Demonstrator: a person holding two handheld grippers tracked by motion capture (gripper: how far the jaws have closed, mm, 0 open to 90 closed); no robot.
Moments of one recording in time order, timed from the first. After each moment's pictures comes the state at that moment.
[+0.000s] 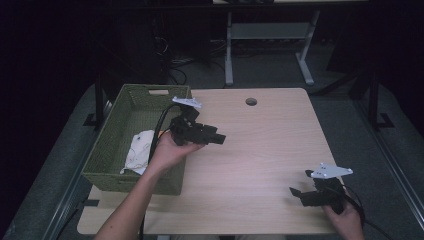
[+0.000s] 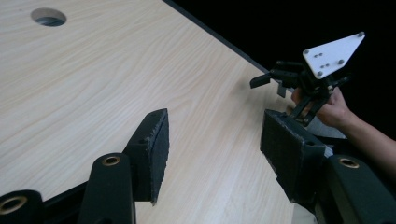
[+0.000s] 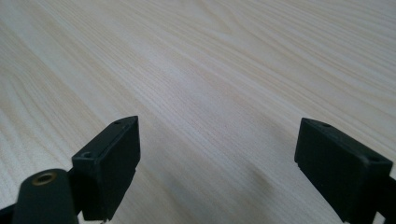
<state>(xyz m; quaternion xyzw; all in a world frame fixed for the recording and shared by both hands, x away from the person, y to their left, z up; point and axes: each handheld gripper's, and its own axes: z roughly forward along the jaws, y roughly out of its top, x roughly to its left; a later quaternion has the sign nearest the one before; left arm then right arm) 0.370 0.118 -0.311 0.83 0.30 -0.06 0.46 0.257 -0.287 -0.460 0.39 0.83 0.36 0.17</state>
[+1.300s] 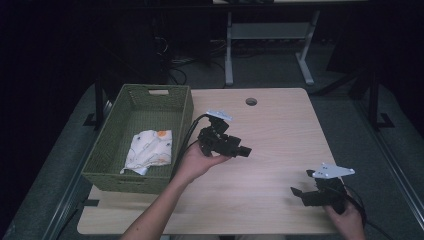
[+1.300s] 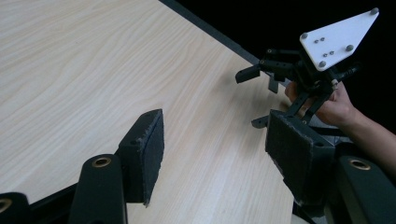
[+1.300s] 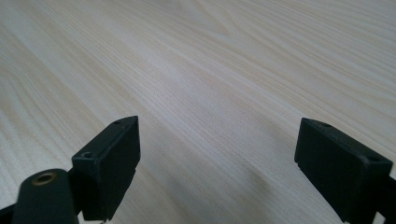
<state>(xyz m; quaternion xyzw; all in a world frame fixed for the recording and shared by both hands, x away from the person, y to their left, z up) 0.356 0.052 -0.340 0.84 0.28 -0.07 0.46 0.256 -0.290 -0.459 0.39 0.83 0.36 0.17</state>
